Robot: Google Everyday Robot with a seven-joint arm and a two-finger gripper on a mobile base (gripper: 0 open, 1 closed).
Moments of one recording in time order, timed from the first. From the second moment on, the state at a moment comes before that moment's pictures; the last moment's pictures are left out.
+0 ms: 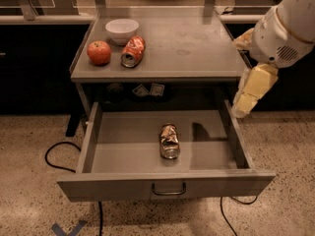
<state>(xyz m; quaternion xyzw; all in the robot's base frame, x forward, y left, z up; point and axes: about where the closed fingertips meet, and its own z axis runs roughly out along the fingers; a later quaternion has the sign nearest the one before) 0.502 -0.174 0.947 -0.63 0.74 0.03 0.22</state>
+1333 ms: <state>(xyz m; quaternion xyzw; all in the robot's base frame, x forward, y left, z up) 0.532 -0.139 0.841 -0.64 0.73 0.13 0.19</state>
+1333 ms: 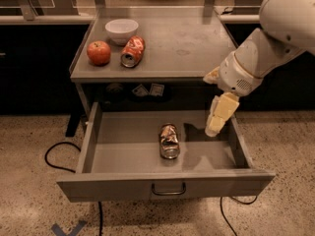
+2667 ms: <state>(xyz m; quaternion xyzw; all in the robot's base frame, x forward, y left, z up) 0.525 -0.113 0.769 -0.64 0.75 0.07 0.13</state>
